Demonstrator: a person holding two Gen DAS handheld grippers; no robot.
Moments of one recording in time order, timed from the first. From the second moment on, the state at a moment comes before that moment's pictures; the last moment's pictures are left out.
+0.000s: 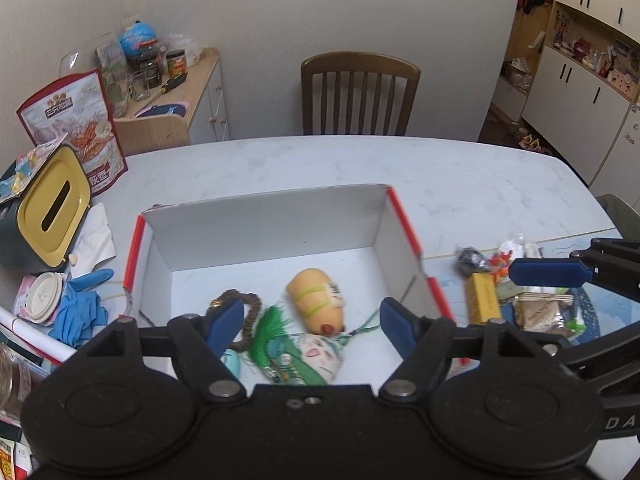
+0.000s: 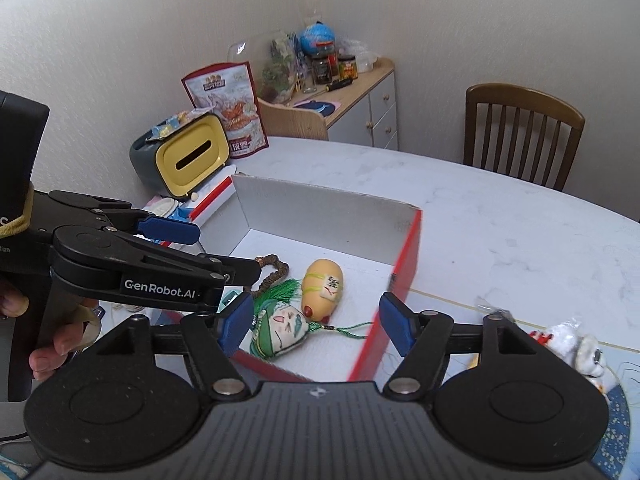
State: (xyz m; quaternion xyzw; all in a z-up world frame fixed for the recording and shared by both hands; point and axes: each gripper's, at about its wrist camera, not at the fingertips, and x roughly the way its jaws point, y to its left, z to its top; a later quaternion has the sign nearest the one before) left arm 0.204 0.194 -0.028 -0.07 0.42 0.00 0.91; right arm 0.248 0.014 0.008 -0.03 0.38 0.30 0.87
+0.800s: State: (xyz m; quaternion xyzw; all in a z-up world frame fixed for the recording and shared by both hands) left arm 0.196 0.079 -0.017 -0.06 0.39 -0.04 0.92; right arm 0.218 -0.143 -0.004 0.02 0.37 0.25 0.89
